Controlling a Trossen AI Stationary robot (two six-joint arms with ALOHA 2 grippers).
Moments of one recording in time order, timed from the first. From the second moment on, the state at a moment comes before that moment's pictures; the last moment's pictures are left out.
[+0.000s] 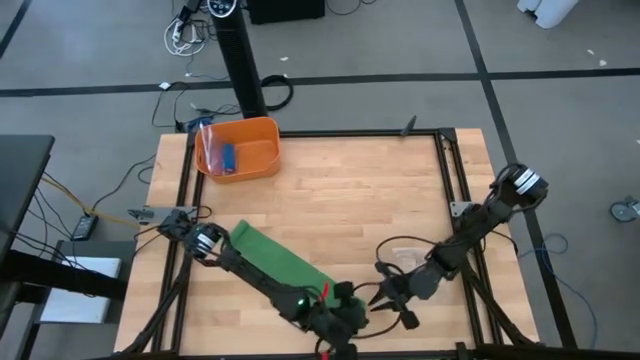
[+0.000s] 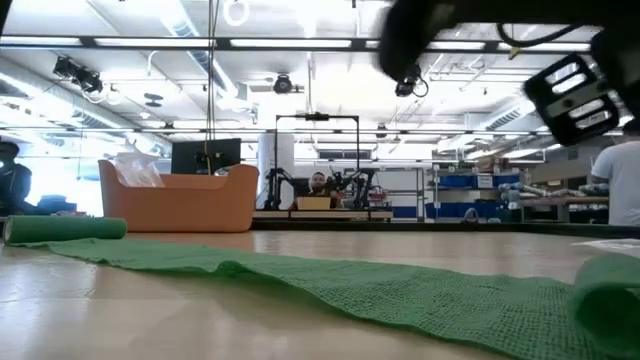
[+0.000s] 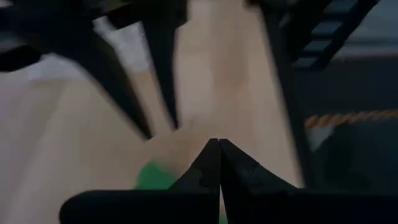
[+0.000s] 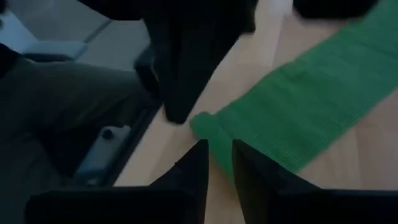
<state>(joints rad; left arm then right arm) -0.58 2.31 1.87 -0.26 -0.47 -0.39 0.72 1.60 0.60 0.51 0.23 0.34</state>
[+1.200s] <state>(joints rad) -0.60 2.29 1.53 -0.07 -0.55 -0.70 0.66 1.85 0.97 -0.01 0.14 0.21</state>
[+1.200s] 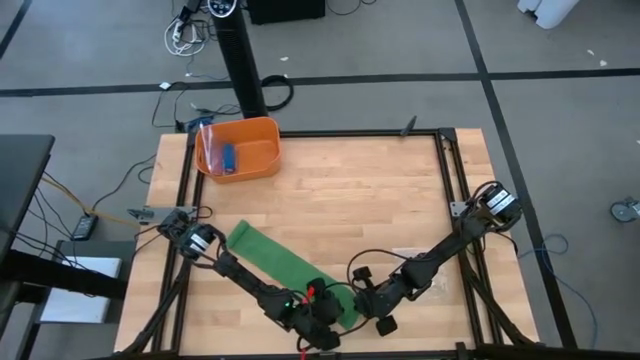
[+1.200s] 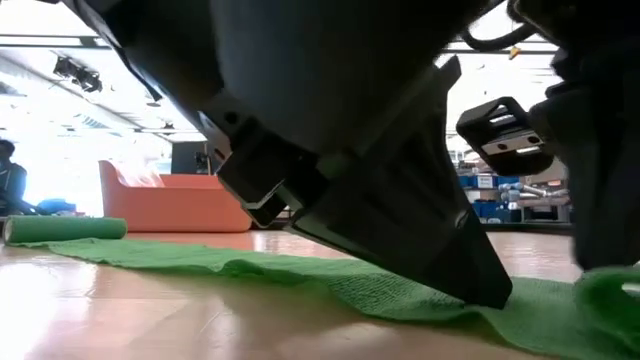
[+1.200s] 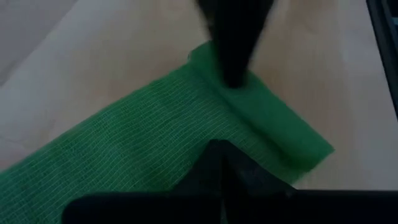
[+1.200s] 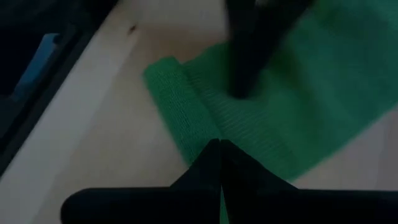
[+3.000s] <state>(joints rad) -0.59 2.29 1.53 -0.07 -0.56 -0.71 0.75 1.85 1.02 -0.14 0.10 0.24</state>
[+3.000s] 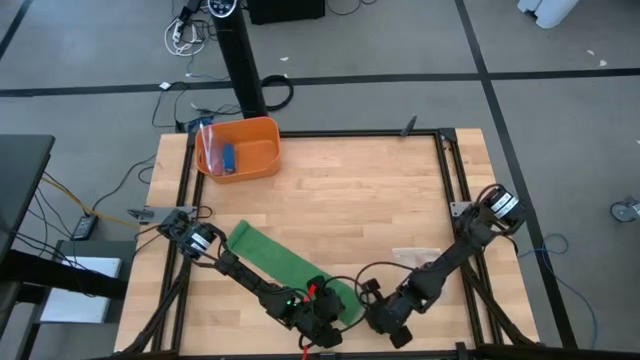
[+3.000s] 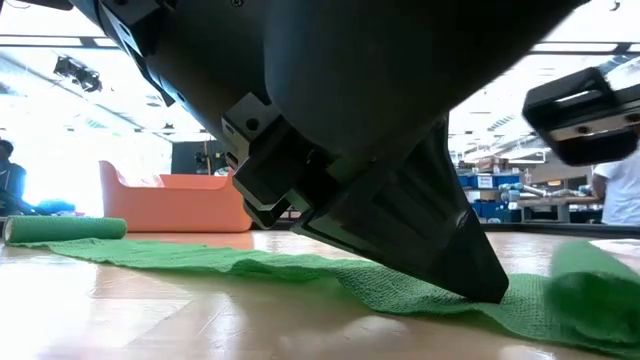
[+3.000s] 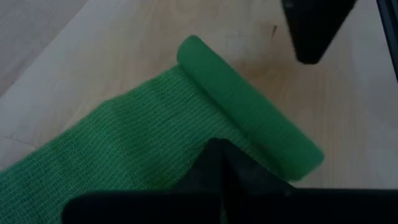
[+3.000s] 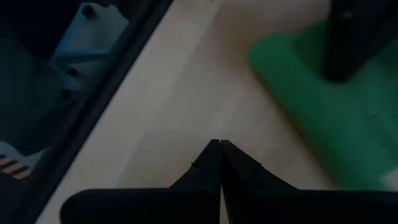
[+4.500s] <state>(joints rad) -0.59 2.29 1.53 -0.05 -0.56 -0.71 0.65 1.83 0.94 0.12 0.32 0.26</state>
